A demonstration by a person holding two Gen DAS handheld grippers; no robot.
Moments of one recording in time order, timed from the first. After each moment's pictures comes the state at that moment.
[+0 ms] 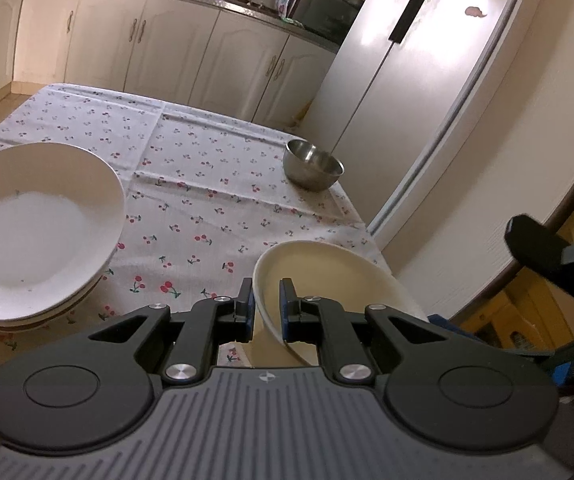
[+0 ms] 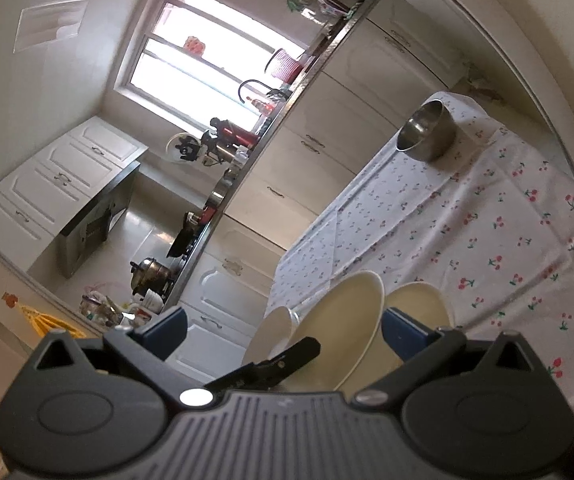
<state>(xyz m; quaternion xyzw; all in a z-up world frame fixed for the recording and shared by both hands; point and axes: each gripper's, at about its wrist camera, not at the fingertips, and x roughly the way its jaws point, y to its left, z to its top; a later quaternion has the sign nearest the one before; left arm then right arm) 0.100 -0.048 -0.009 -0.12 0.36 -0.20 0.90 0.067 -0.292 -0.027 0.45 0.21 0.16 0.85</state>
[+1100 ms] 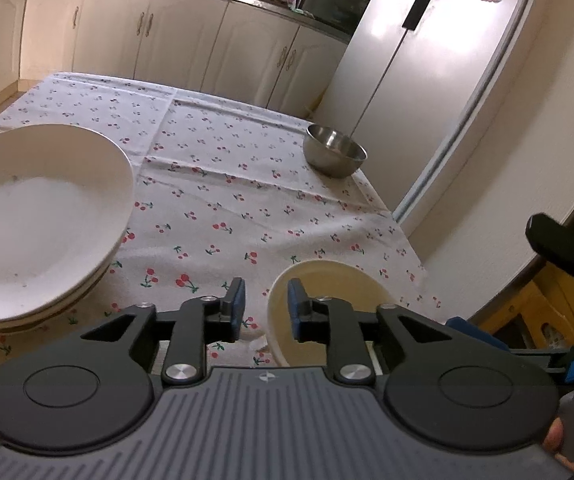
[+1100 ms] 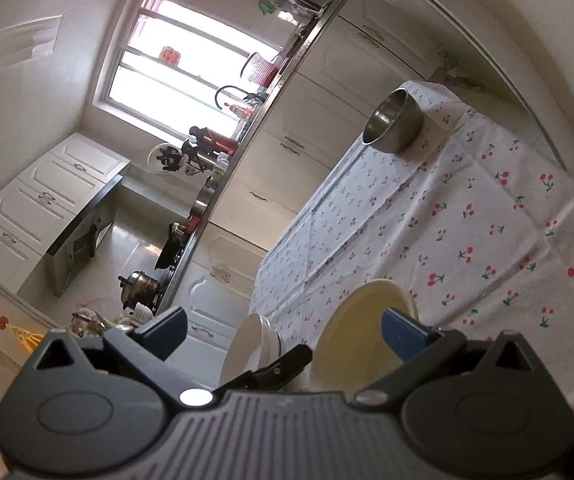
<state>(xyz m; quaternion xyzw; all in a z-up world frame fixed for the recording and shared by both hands) 0.111 -0.046 -0.031 -0.11 0.36 -0.19 0.91 0.064 -0.300 -0.045 0.48 0.22 0.14 0.84</state>
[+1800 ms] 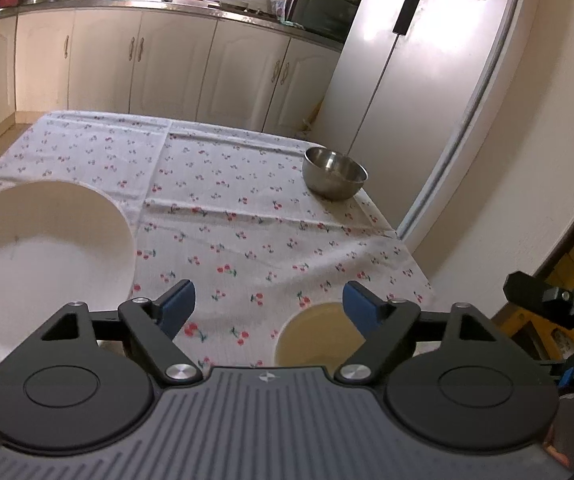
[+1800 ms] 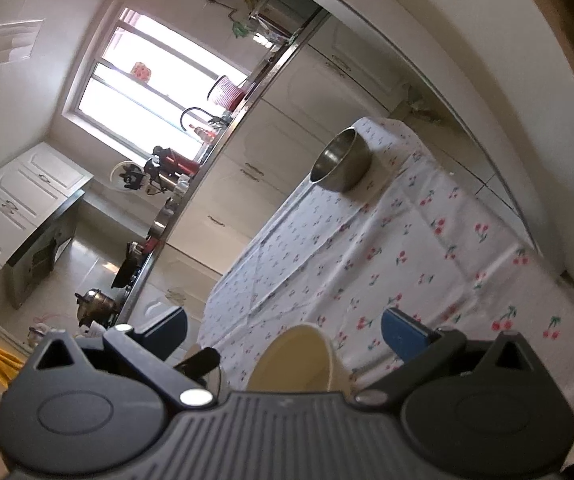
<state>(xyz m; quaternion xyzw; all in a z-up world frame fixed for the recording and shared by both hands) 0.130 -0.055 -0.011 -0.07 0.34 -0.19 0.92 0.061 -0.326 -0.051 0.45 0.22 0.07 0.86</state>
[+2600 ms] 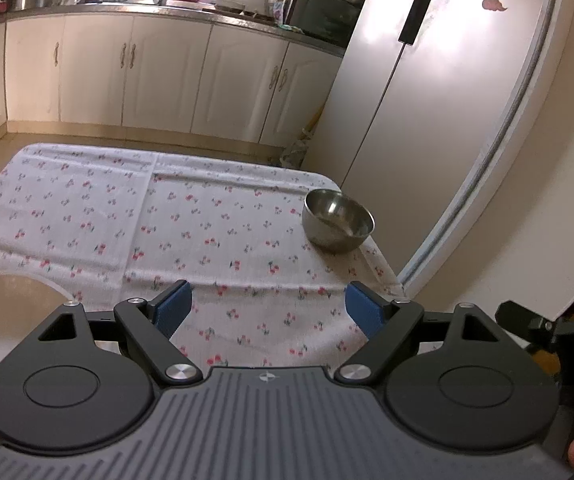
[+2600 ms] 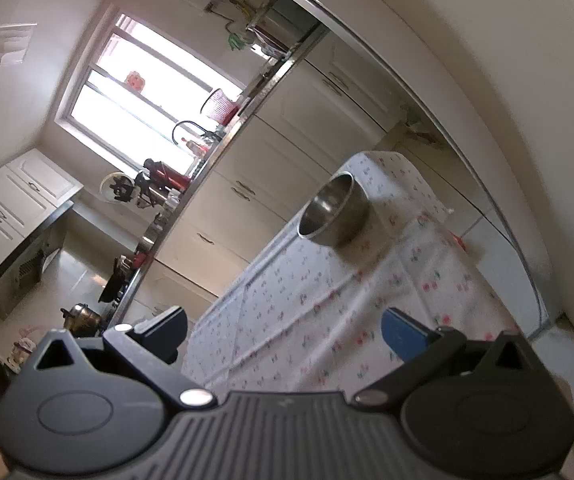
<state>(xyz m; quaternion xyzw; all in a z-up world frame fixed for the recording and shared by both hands) 0.200 -0.077 0.012 -0.06 0.34 -0.19 0.92 0.121 -0.361 -0.040 0.43 0.21 0.05 0.88</state>
